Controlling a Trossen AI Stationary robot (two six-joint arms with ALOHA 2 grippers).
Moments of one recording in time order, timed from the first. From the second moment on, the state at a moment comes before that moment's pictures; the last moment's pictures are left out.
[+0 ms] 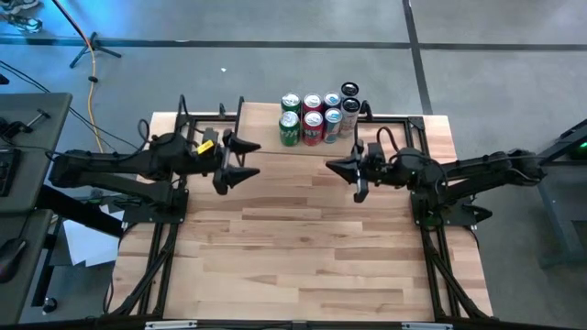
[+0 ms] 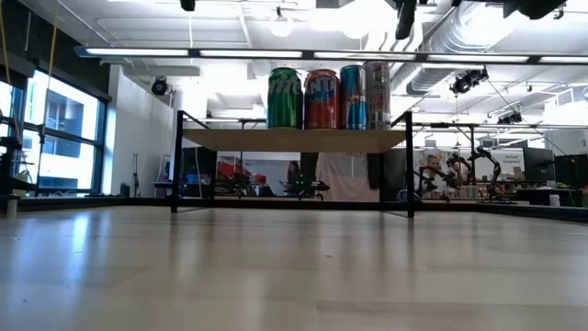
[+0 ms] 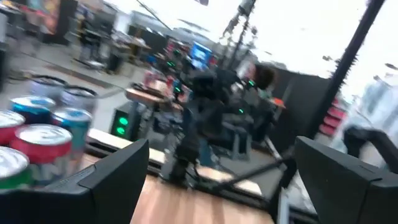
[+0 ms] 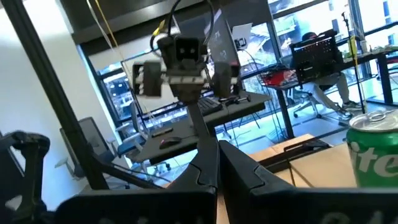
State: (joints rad) left arm 0.03 0.88 0.77 0.25 -0.05 -0.33; right arm 0.02 1.07 0.64 0.62 0.11 0.31
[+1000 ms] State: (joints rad) left arm 0.03 0.68 0.74 0.12 0.00 -0.18; right arm -0.01 1.07 0.64 0.66 0.10 0.31
